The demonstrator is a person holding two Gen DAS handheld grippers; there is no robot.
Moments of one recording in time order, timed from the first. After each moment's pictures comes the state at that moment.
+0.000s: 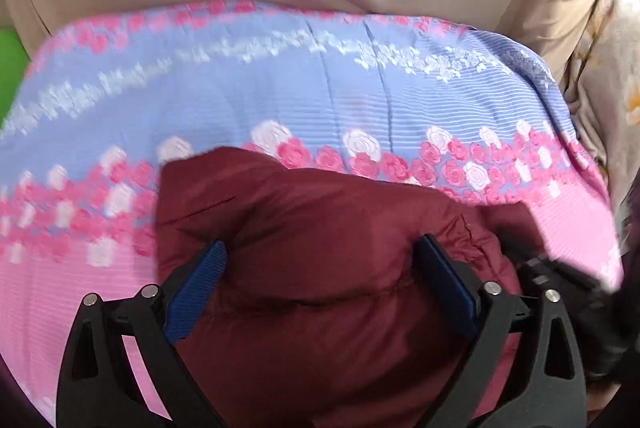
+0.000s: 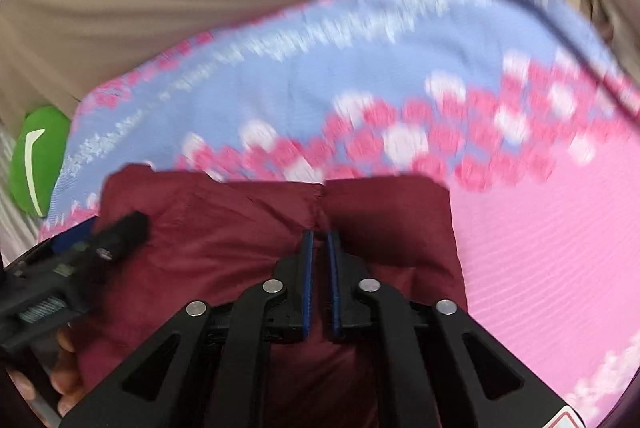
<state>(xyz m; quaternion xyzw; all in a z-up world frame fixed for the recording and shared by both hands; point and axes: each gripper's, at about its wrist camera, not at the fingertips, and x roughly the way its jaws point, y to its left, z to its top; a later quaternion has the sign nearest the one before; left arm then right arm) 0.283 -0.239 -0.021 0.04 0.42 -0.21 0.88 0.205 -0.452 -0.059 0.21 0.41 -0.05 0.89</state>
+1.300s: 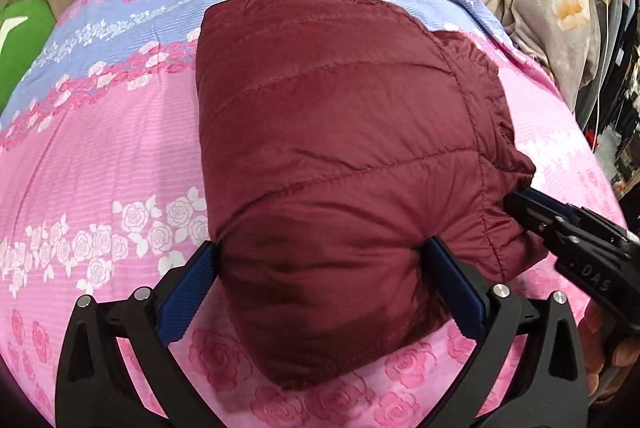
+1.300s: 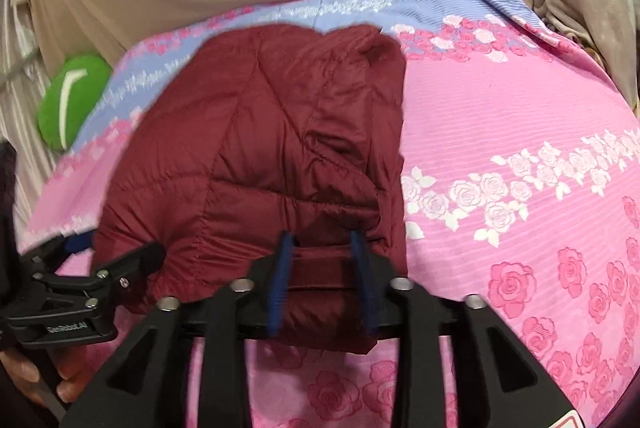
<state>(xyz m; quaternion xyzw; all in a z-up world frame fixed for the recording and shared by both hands) 0.075 -0.160 -0.059 0.08 0.43 -0.24 0.87 -0.020 -0.383 -0.060 0.18 0.37 -0.05 0.91</state>
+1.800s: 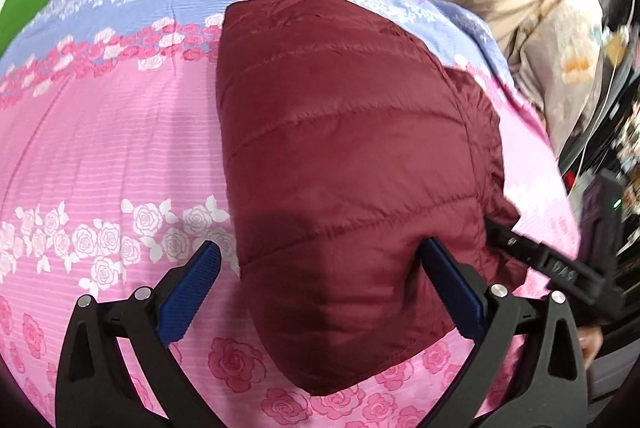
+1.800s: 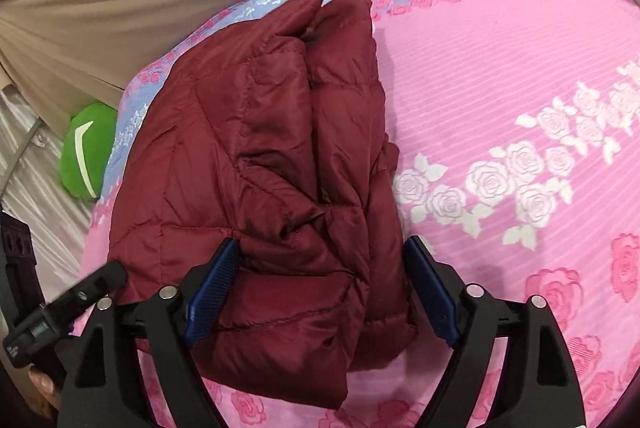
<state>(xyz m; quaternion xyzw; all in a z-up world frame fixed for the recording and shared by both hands) 0.104 -0.133 -0.041 -0.02 0.46 -0.25 0.85 0.019 -0.429 -0.089 0.31 0.41 0.00 0.86</state>
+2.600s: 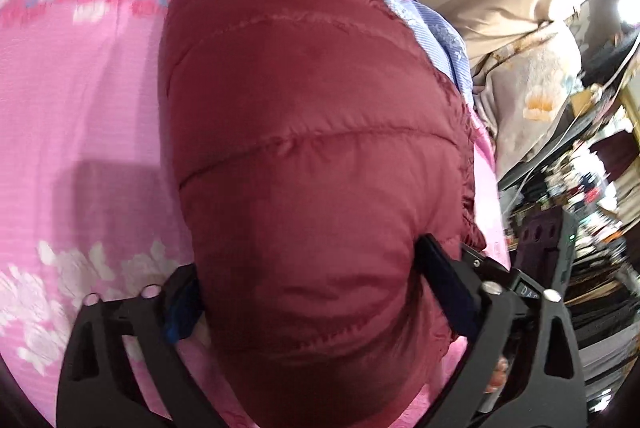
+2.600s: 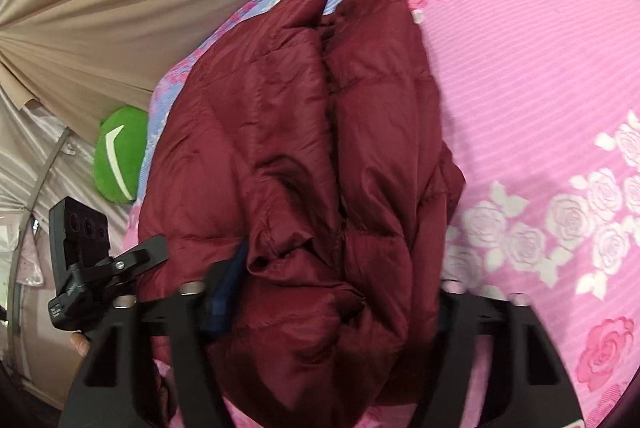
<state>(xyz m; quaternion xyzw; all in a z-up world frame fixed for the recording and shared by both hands) 0.169 -0.135 -0.064 -0.12 0.51 -0.35 0.78 0.059 -0.435 -0.088 0.34 0.41 0.08 0.84</state>
